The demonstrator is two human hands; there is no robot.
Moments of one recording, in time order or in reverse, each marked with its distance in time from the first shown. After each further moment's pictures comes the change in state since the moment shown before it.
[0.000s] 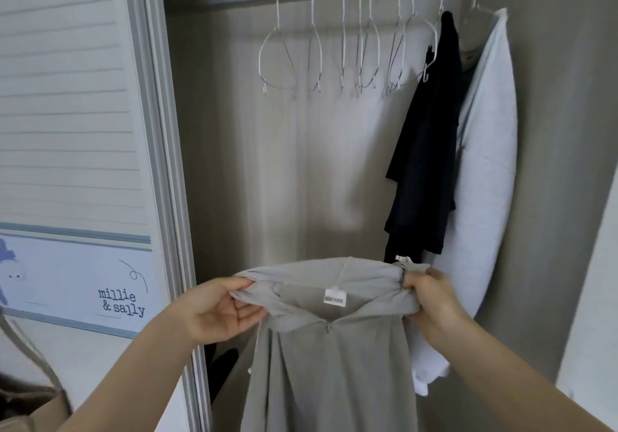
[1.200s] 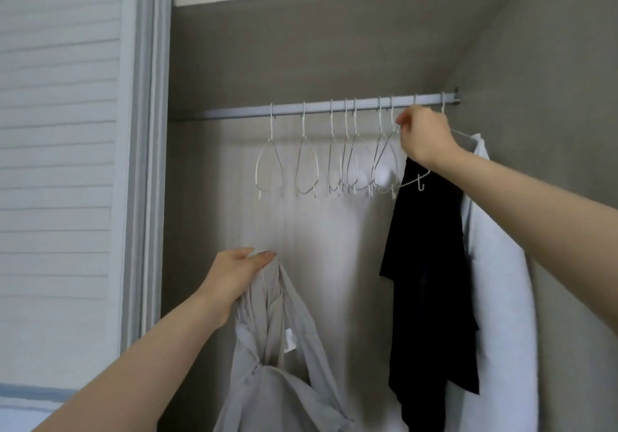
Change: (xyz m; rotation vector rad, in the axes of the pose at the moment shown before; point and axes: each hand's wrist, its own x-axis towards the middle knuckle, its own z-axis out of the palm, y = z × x) left_hand 0.027 0.163 0.092 0.521 0.113 0.855; right_hand 0.072 -0.343 0.127 -1.030 0.404 -1.200
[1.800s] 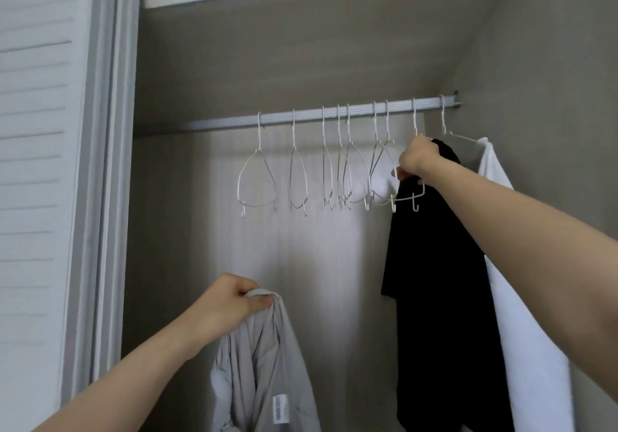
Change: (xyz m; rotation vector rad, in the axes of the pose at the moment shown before) left_hand 0.048 -0.016 0.006 0.507 -0.243 0.147; right_hand 0.050 0.041 0.051 0.028 -0.263 0.433
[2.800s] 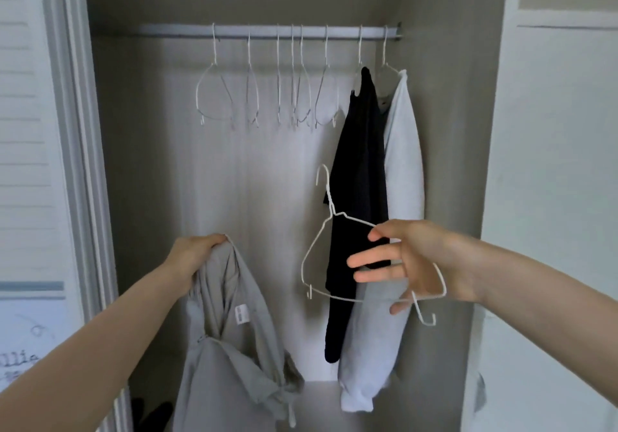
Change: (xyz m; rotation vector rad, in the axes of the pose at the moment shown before) left_hand -0.102 -0.005 0.062 -0.529 0.207 -0.484; right_hand -0.330 0.124 -0.083 0.644 -0.832 0.489
